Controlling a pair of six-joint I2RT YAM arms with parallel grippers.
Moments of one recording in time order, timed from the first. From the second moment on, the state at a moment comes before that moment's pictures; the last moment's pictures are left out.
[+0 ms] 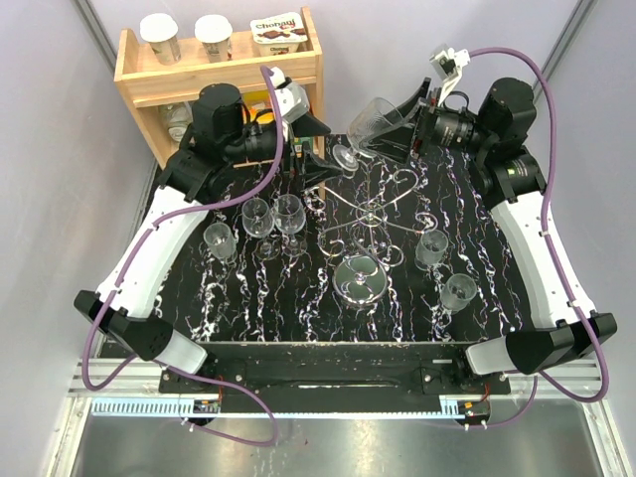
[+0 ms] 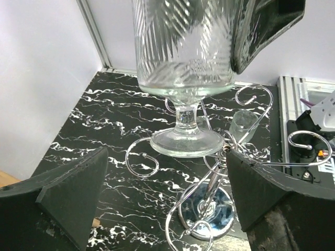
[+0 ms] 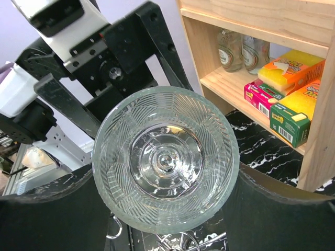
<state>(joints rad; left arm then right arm) -0.51 1.49 1.85 -0.46 0.82 0.17 0.28 1.41 1.72 -0.18 -0.98 0.40</state>
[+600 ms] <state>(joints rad) -0.59 1.56 1.85 -0.35 0.86 0.05 0.28 1.41 1.66 0.04 -1.02 0.61</state>
